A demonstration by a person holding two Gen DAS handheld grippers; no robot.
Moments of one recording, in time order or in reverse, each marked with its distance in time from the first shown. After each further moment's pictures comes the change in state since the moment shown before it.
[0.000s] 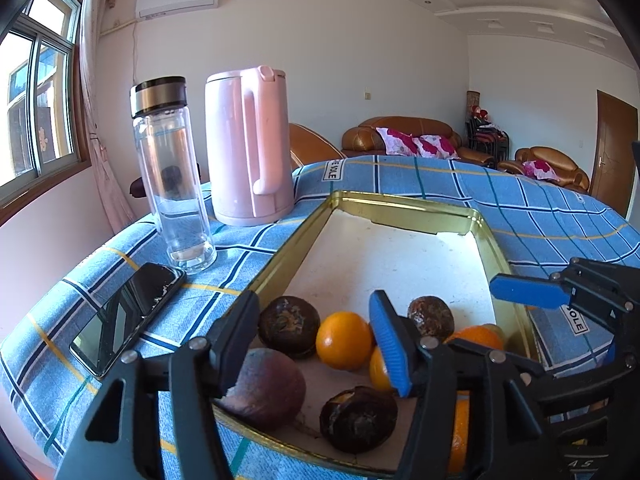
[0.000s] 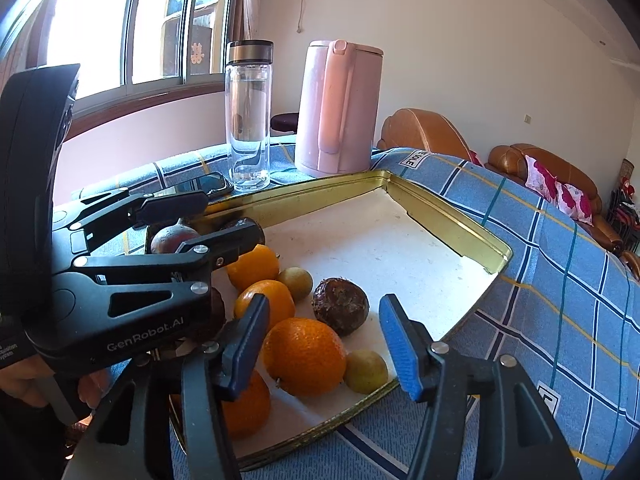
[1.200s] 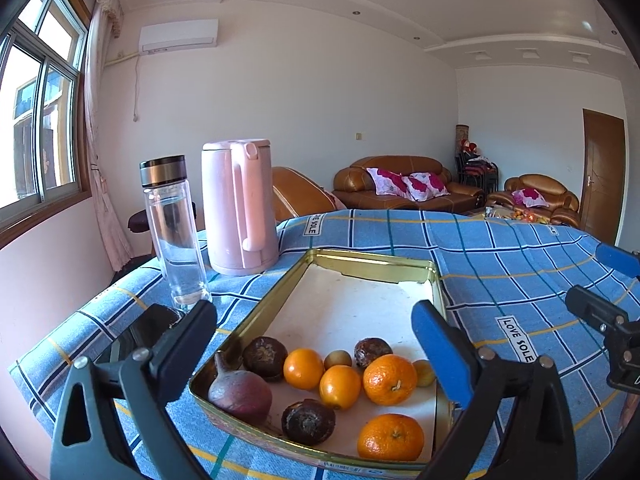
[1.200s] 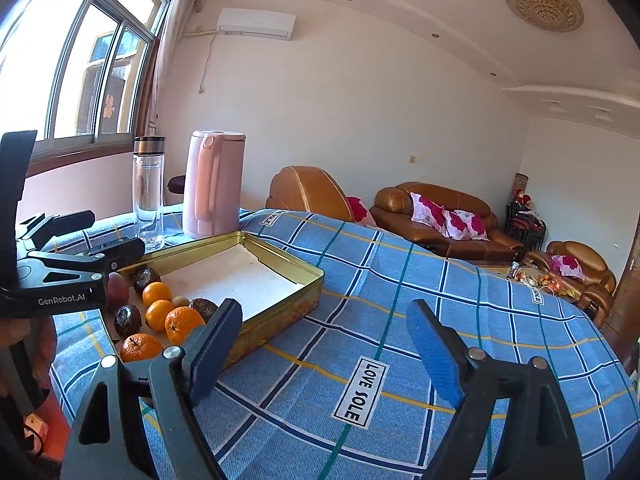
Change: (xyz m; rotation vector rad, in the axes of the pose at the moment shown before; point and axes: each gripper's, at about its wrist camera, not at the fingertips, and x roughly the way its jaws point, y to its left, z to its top) left arm -0.063 -0.025 0.019 0.004 -0.150 -0.021; right arm -0.134 -0.044 -0.027 0.102 -0.219 -0.404
